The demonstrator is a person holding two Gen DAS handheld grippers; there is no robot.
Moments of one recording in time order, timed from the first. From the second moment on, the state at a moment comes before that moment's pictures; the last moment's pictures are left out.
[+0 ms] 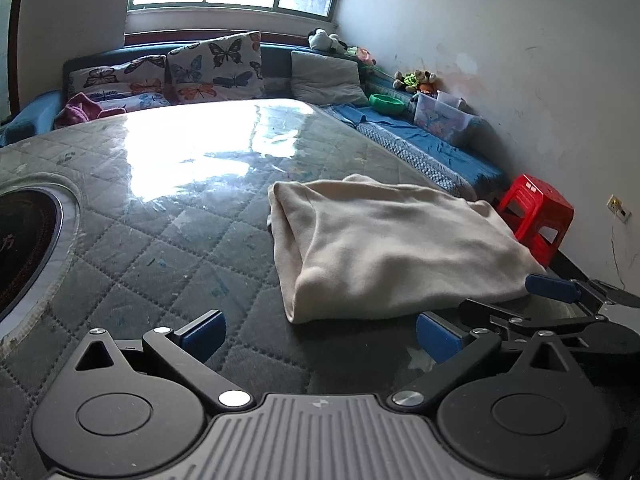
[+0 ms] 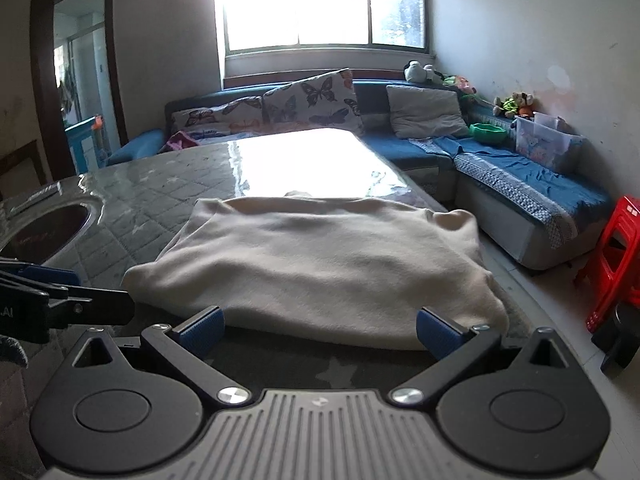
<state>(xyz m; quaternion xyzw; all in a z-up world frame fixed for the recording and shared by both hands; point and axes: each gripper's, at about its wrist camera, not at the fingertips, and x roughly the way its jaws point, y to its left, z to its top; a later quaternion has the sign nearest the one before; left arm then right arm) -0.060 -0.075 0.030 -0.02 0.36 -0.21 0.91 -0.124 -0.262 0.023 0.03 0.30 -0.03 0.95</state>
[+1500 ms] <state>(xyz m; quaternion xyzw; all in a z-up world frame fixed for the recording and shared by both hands) -0.092 -0.094 0.025 0.00 0.37 -0.21 0.90 -0.157 -0.261 0.022 0.05 0.30 -0.05 0.95</state>
